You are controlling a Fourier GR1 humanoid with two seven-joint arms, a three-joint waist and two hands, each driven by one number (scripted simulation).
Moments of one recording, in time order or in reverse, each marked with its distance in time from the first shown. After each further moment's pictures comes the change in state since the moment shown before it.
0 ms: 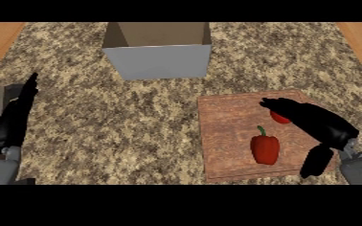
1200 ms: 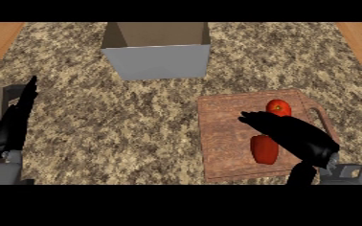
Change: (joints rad) left arm 0.022 -0.097 0.121 -0.020 -0.122 -0.082 -0.012; right arm 0.091 0.232 -0.072 -0.208 0.152 0.230 0.057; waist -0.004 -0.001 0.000
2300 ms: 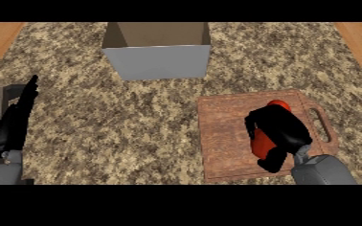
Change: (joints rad) left arm 0.004 -0.040 0.041 -0.048 -0.050 -0.041 0.029; right arm -0.050 0.100 0.041 0.214 0.365 -0.369 -0.102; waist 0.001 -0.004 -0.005
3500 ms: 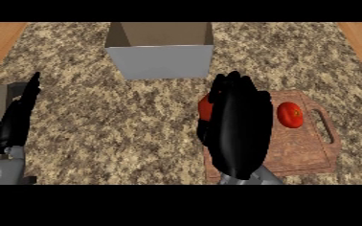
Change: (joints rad) left arm -0.028 -0.007 0.002 0.015 -0.012 -0.008 0.005; right arm -0.340 0.333 0.285 -0.264 0.485 -0.154 1.151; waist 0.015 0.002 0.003
